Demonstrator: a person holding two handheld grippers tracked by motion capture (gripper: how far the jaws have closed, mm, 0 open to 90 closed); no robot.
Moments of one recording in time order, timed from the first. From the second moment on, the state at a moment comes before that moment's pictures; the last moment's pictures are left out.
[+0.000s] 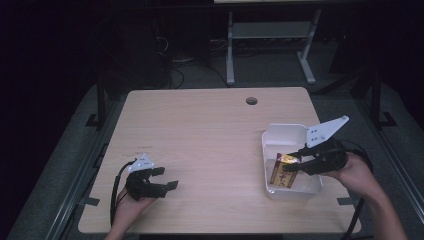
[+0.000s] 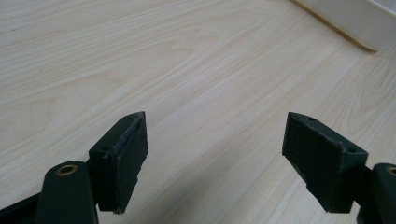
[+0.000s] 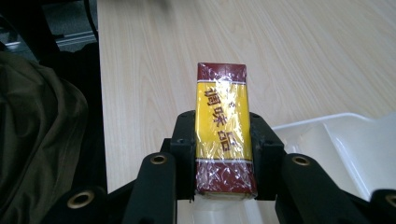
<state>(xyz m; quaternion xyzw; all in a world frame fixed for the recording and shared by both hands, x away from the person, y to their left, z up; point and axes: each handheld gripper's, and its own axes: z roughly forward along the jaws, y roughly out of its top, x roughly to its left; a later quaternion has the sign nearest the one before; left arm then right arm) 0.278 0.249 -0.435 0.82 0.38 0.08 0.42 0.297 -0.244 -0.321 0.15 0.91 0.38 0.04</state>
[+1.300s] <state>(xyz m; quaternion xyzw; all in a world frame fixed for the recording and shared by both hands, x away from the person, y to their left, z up) 0.280 0.250 -0.436 0.81 0.39 0.08 0.43 0.301 -0.266 -0.370 0.20 0.91 0.37 0.02</state>
